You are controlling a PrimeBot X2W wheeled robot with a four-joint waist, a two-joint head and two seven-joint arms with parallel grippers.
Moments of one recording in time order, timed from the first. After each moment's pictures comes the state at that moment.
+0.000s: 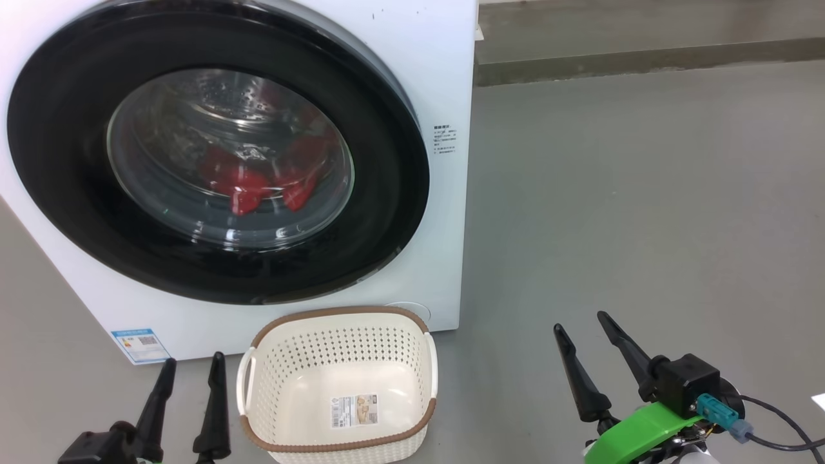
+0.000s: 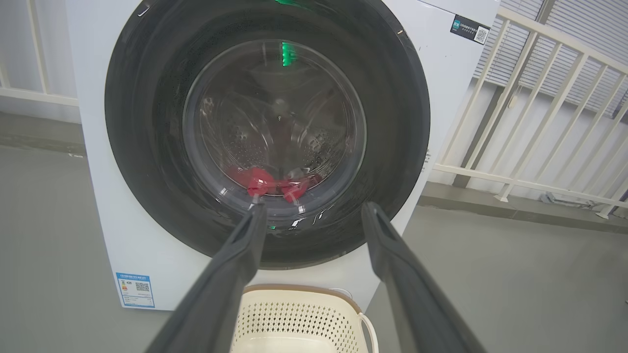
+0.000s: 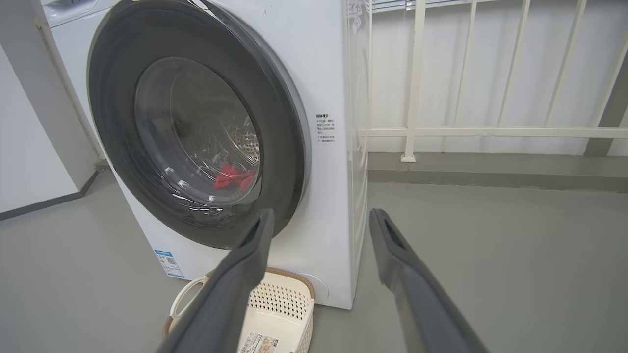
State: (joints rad) left arm -0.01 0.04 0.07 0.21 -0.34 -0.12 -0.22; right arm -0.07 -0.04 0.14 0.29 0.28 0.13 -0.22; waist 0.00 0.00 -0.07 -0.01
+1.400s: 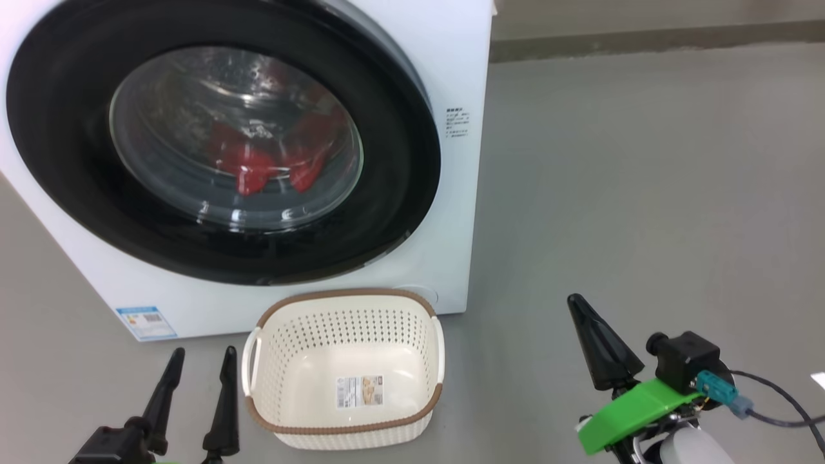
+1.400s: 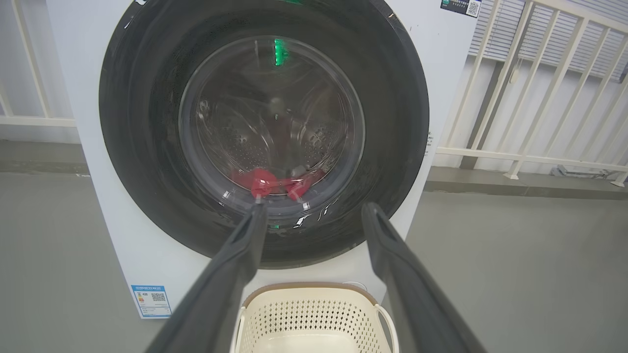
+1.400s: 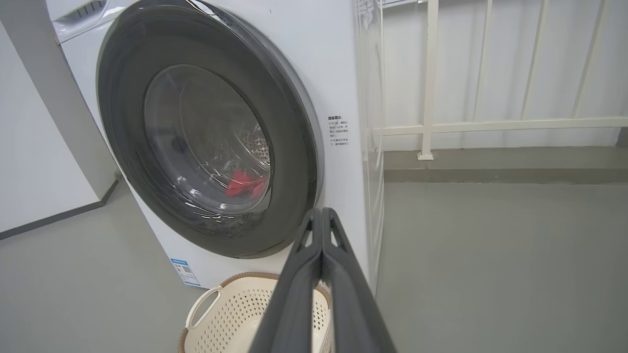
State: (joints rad) left arm -0.02 0.06 0.04 0.19 -0.25 -0.13 -0.25; right arm -0.13 -0.04 0.17 0.33 0.32 0.13 -0.25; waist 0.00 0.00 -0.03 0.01
